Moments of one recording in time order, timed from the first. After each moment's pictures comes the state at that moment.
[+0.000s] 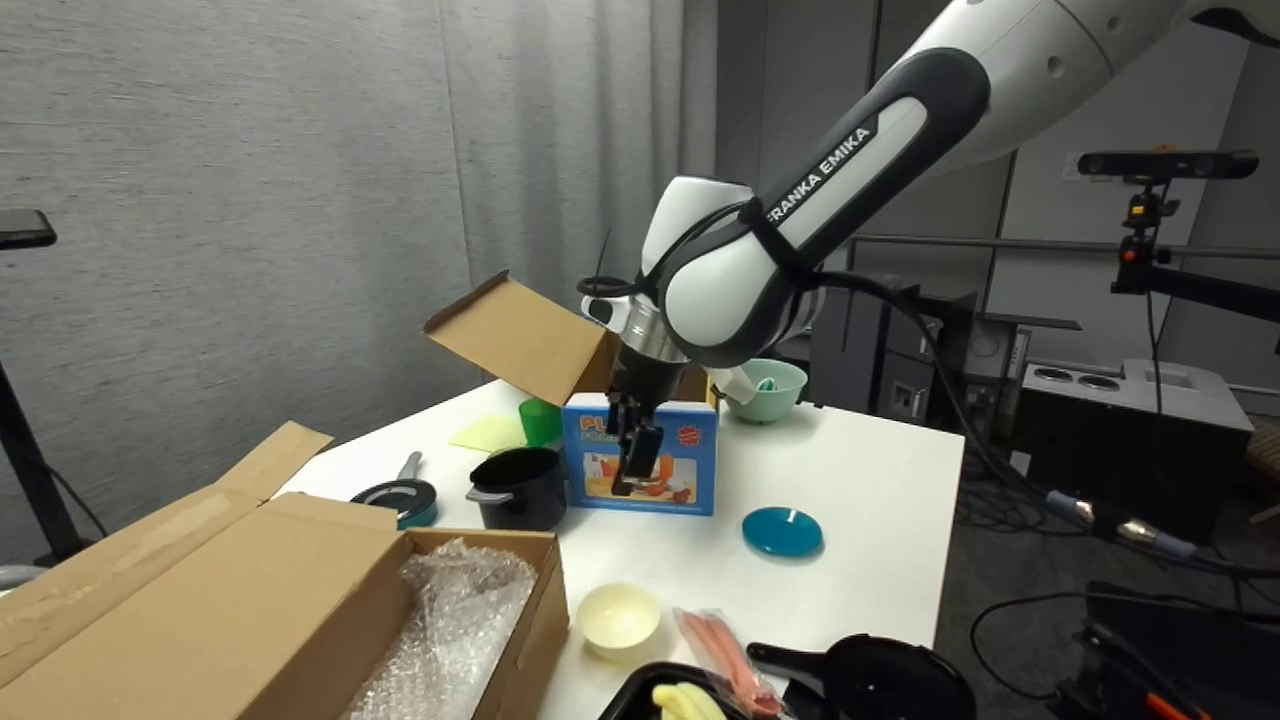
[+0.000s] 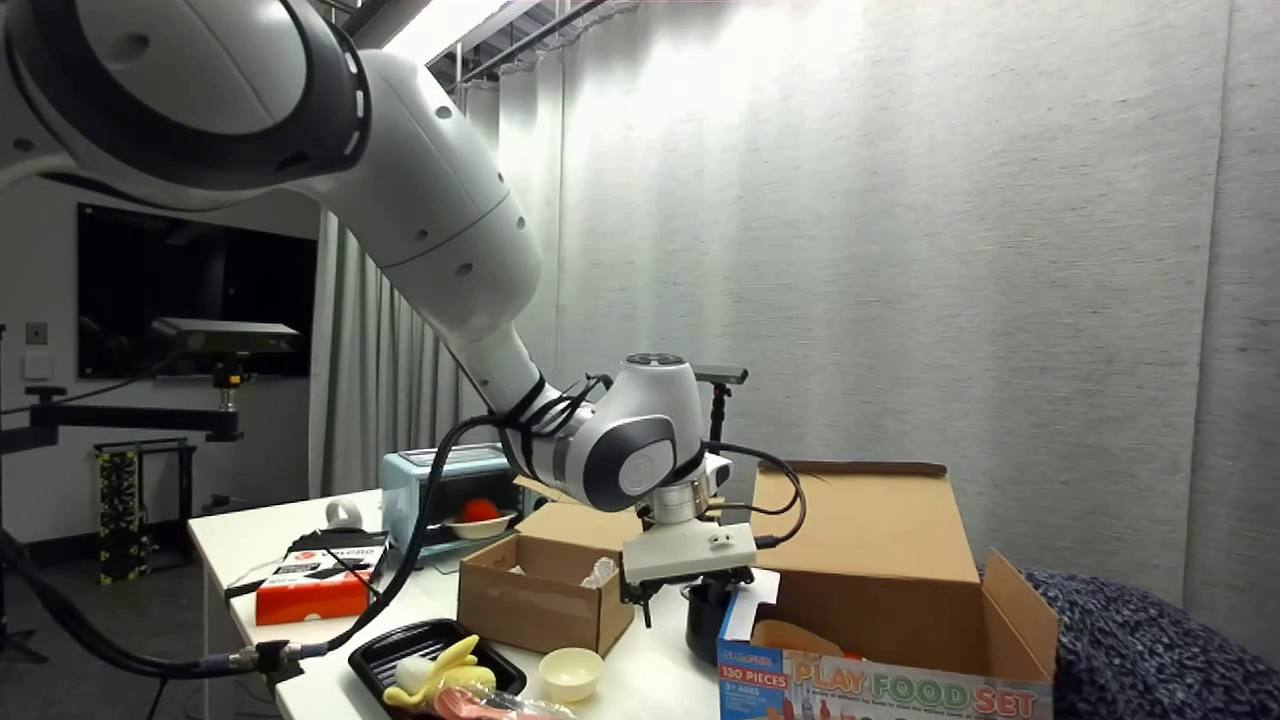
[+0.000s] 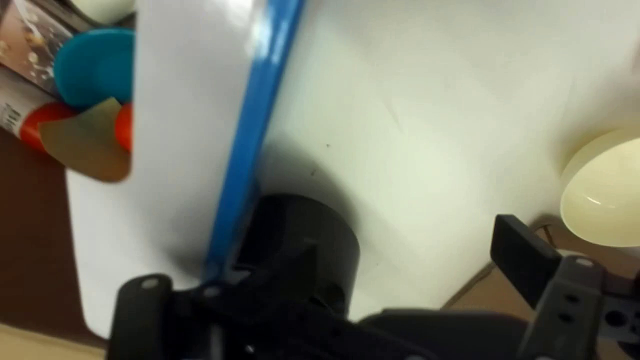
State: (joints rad) arm -0.20 0.47 0.20 -1.94 0.00 2.73 -0.85
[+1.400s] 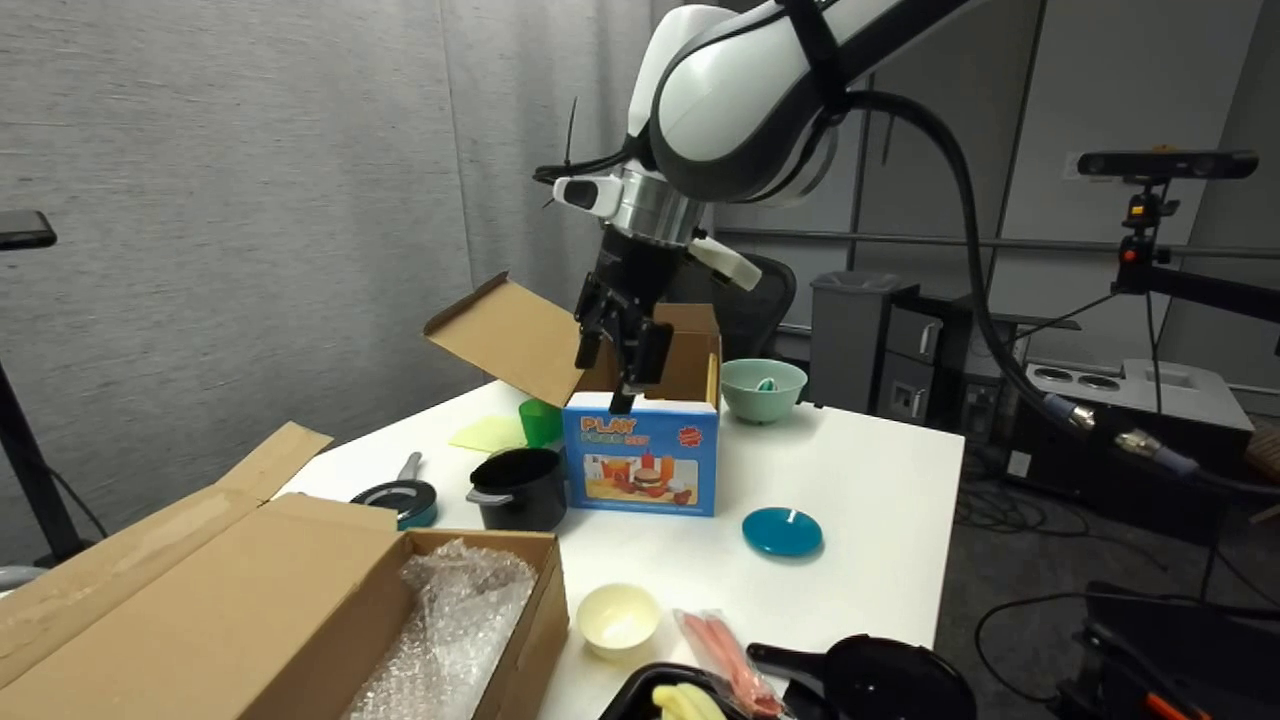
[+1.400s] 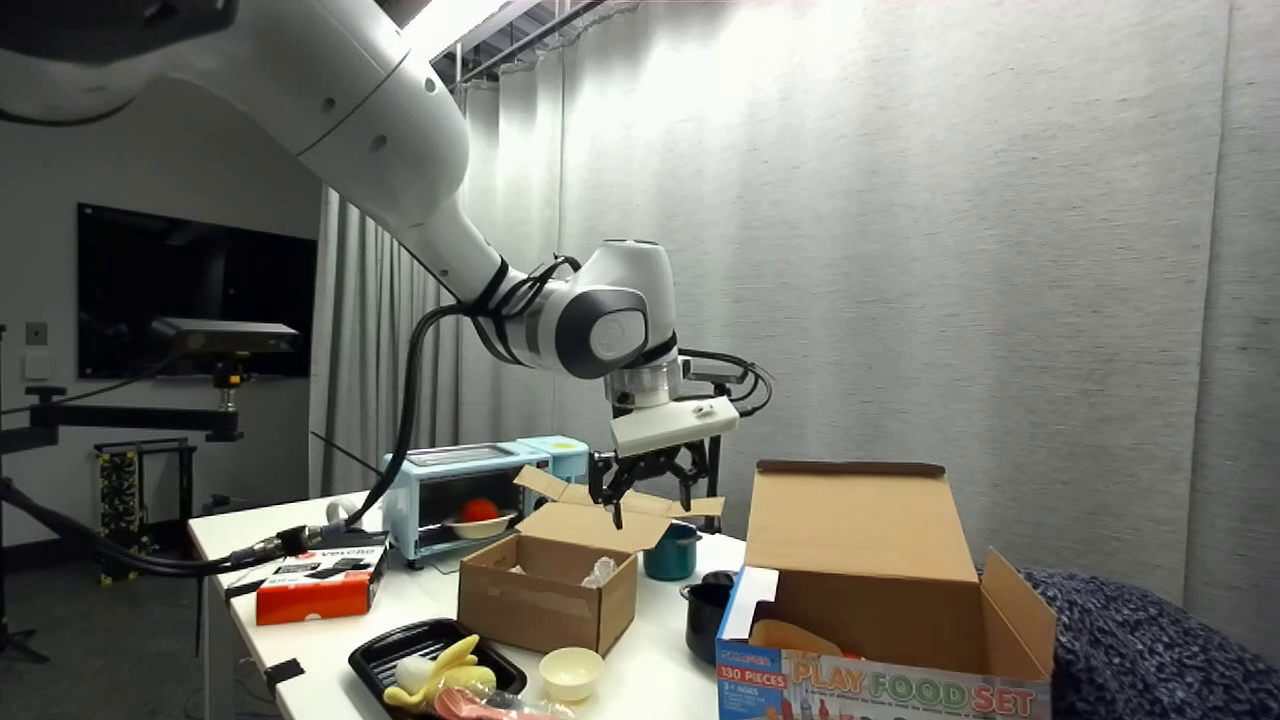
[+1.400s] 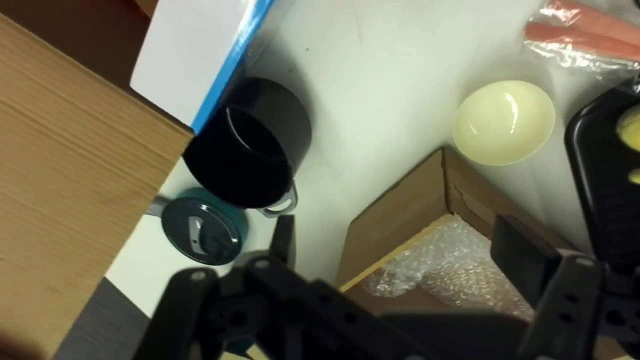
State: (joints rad) arm -0.13 0.25 0.18 -1.91 0.08 2.46 -1.08
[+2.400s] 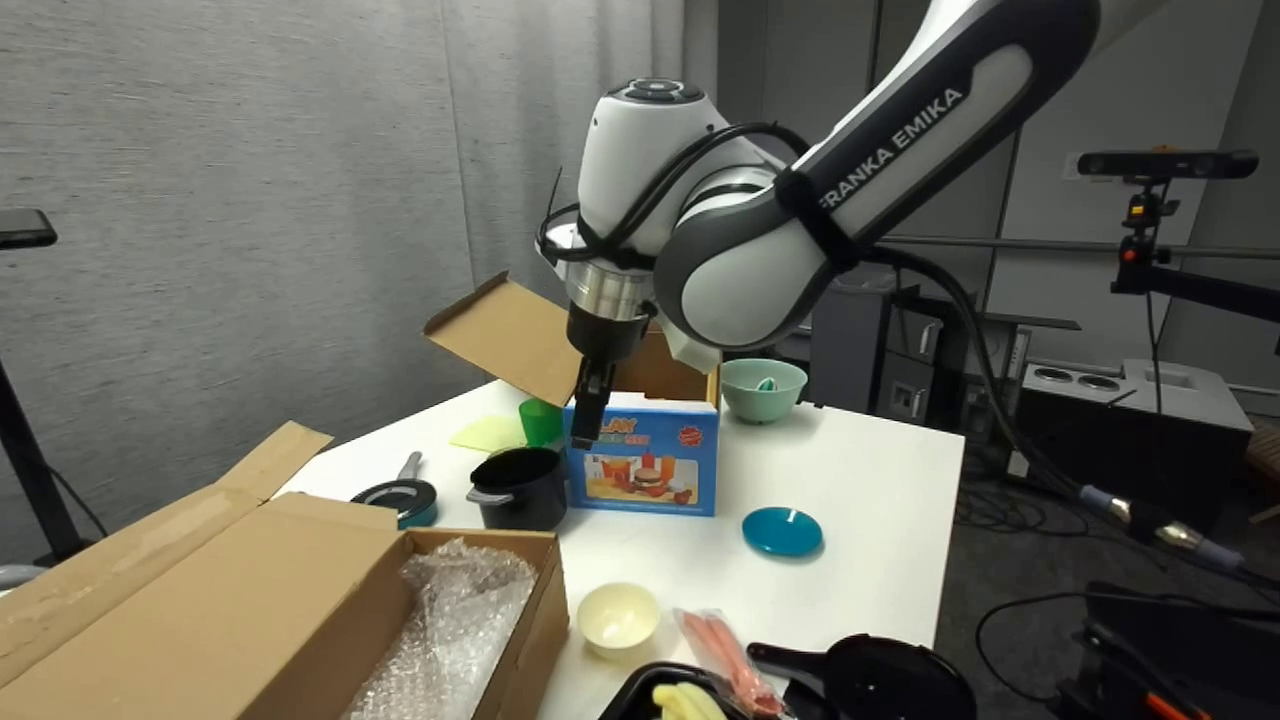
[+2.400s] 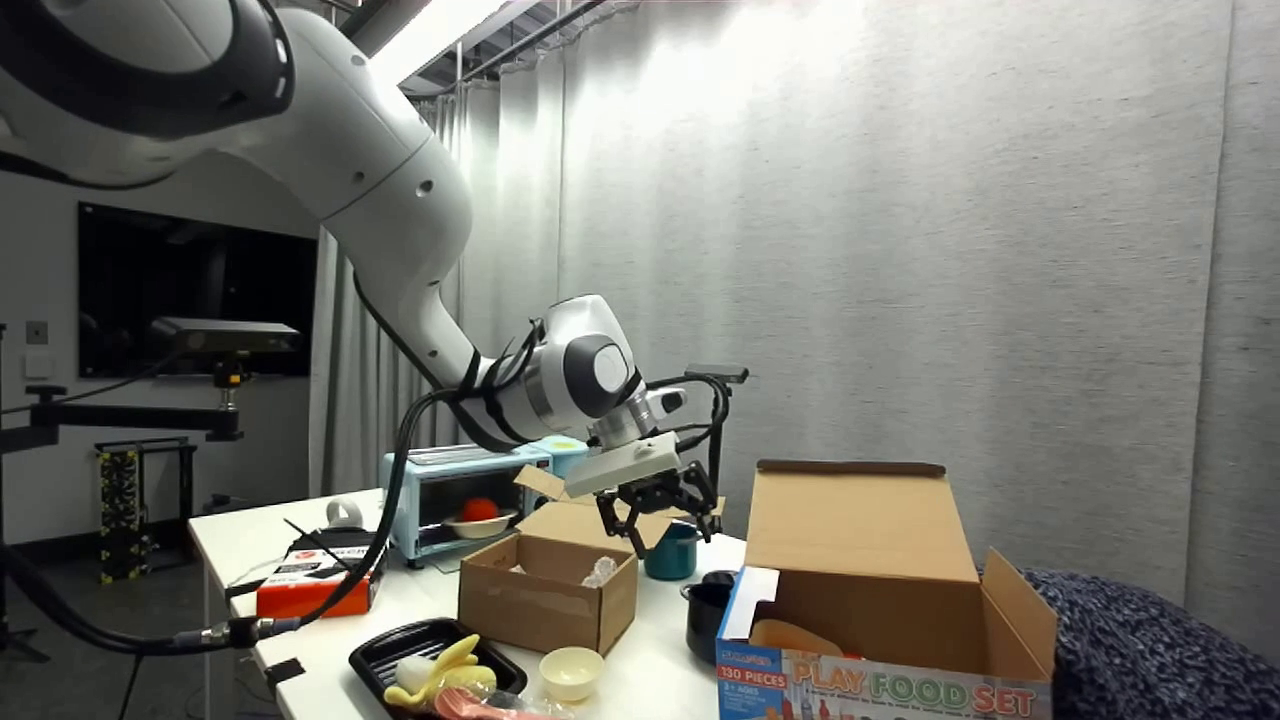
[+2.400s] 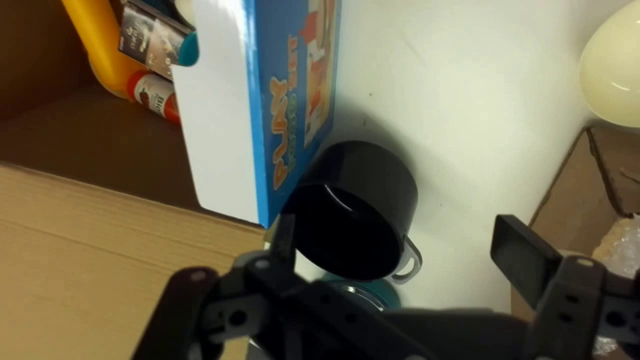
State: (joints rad) arm 0.18 0.35 -0.11 -1.90 -0.41 2.63 -0.14
